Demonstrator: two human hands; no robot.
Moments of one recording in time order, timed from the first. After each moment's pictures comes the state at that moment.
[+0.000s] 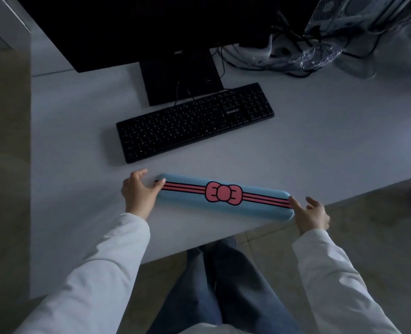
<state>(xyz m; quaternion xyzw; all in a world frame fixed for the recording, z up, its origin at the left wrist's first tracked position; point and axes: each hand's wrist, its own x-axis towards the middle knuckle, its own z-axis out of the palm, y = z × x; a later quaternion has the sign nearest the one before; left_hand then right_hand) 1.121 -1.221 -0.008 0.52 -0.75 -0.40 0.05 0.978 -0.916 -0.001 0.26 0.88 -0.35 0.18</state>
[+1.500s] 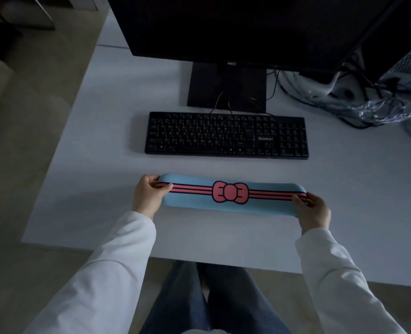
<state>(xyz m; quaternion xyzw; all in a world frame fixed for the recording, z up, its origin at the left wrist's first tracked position) 1.105 -1.197 -0.013 0.64 -0.55 -0.52 0.14 0.867 -0.977 -0.010 0.05 0.89 -0.39 0.22</state>
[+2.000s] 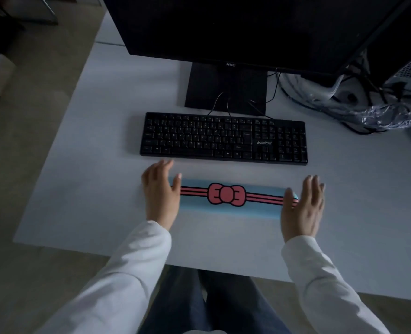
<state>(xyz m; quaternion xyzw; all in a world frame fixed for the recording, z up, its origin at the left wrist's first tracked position) 1.068 -1.174 0.000 0.53 -0.79 -0.24 0.17 0.881 -0.994 -0.004 -0.20 0.94 -0.27 0.05</state>
